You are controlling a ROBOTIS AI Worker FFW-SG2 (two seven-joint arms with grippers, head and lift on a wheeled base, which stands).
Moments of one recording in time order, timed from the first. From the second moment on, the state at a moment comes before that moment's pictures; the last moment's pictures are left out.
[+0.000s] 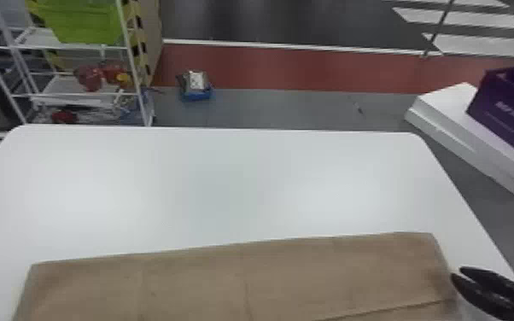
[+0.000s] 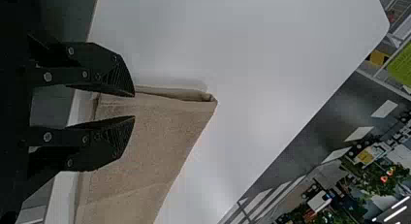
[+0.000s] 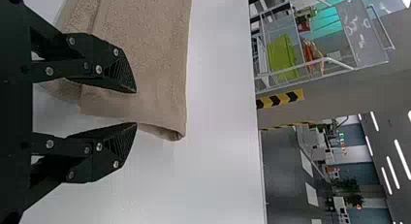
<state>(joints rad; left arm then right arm) 0.50 0.00 0.87 -2.23 0.25 1.27 -1.00 0.43 -0.28 -0.67 -1.68 -0.22 0.30 1.12</state>
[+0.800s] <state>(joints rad) 0.59 0.00 0.79 -2.29 0.30 1.08 -0.96 0.47 -0.27 -0.80 -1.69 -0.36 0.28 1.13</state>
